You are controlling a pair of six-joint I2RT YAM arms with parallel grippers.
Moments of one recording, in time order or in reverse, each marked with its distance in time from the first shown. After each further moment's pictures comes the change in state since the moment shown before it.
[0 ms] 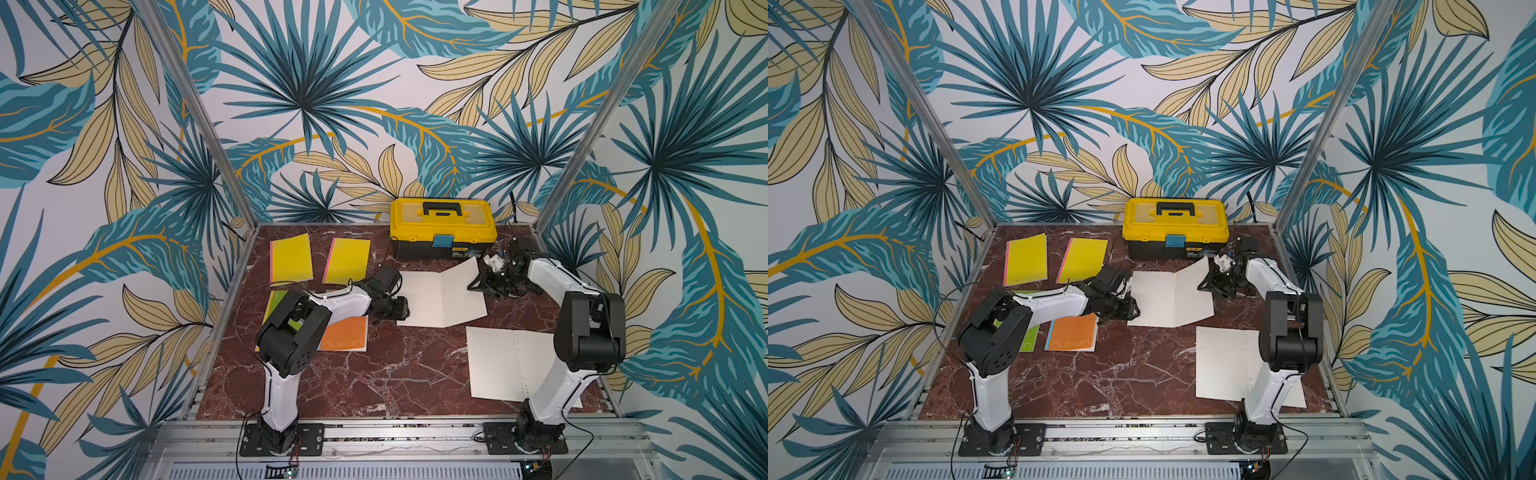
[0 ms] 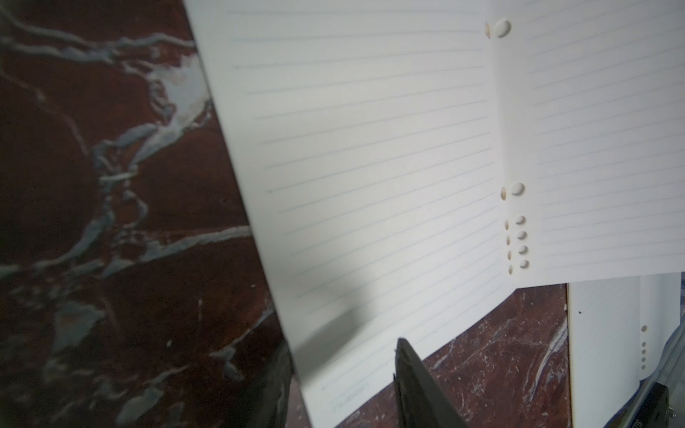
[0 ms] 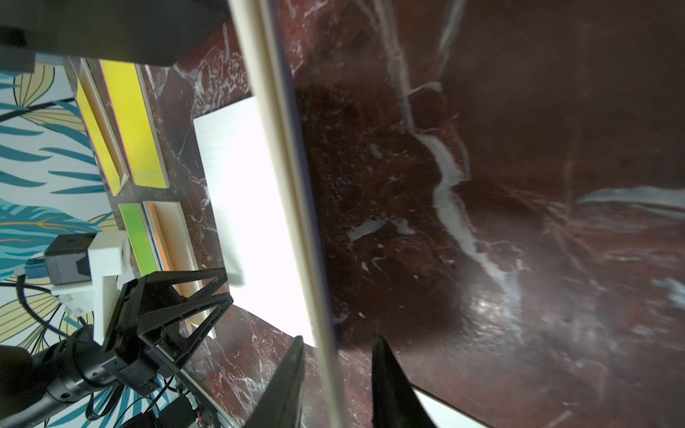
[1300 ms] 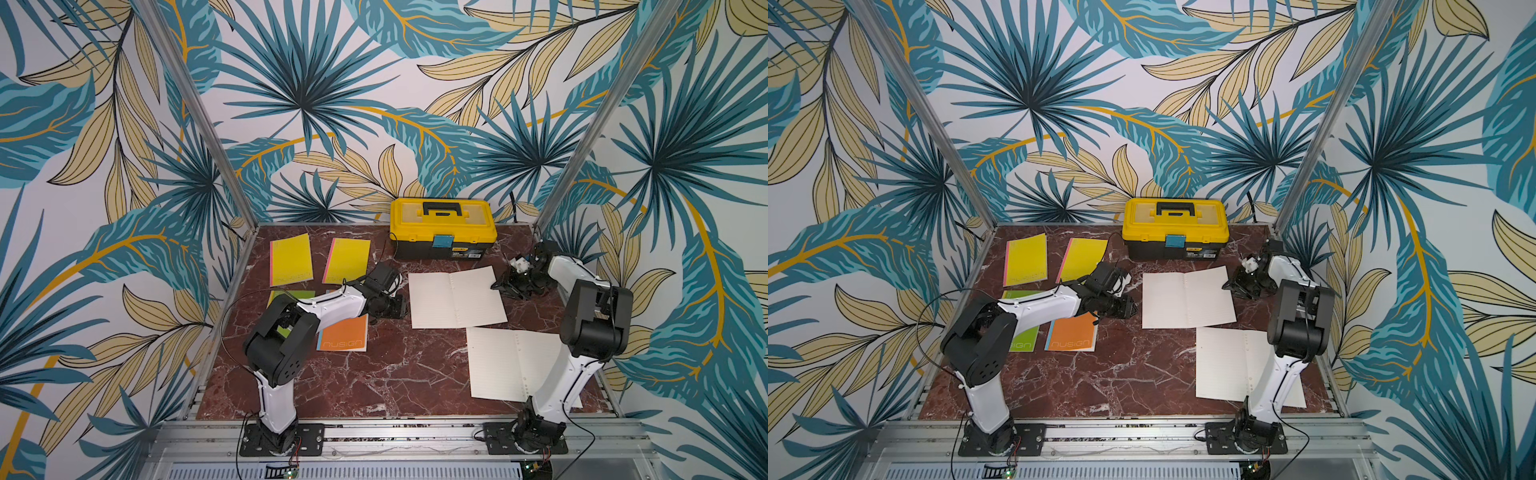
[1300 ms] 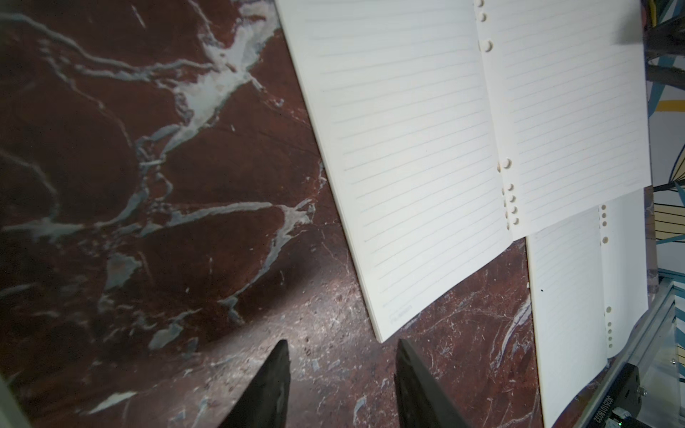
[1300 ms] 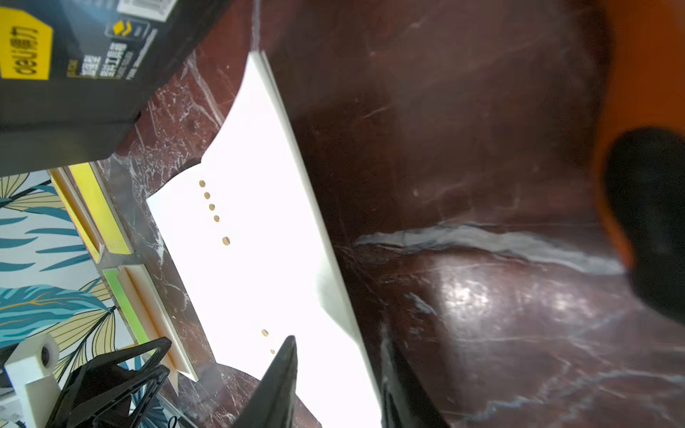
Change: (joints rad) left arm -0.001 -0.087 -0.029 -0.036 0.000 0.000; right arm -0.212 0.131 0.096 -0.062 0.039 -0.053
